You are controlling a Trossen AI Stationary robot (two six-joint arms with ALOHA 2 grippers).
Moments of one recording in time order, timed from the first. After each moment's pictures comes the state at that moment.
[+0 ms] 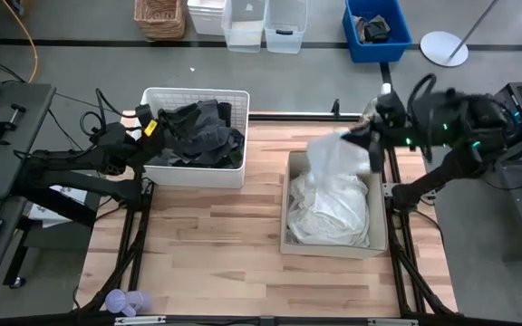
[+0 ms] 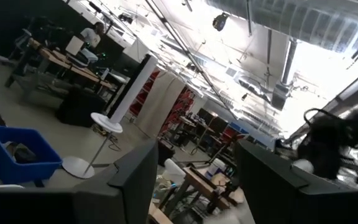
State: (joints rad) left arm 0.03 0.80 0.83 0.31 -0.60 -0.42; right arm 0.17 1.38 2.21 -1.34 0.35 0.55
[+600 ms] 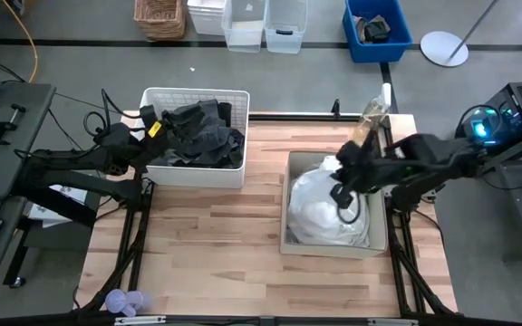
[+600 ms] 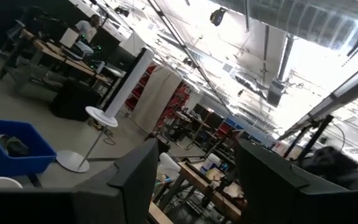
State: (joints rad) left arm 0.03 0.83 0.83 0.31 -0.58 -0.44; right arm 0.33 1.40 1.83 -1.51 0.43 0.86
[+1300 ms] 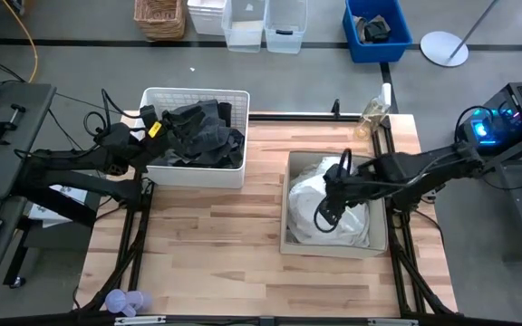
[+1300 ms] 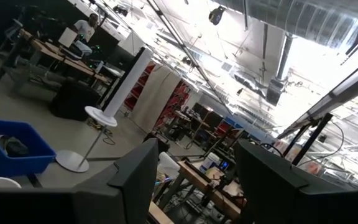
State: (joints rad) left arm 0.03 0.83 0.83 0.31 -0.57 -0.44; right arm 0.29 1.37 1.46 -1.32 0.14 1.05
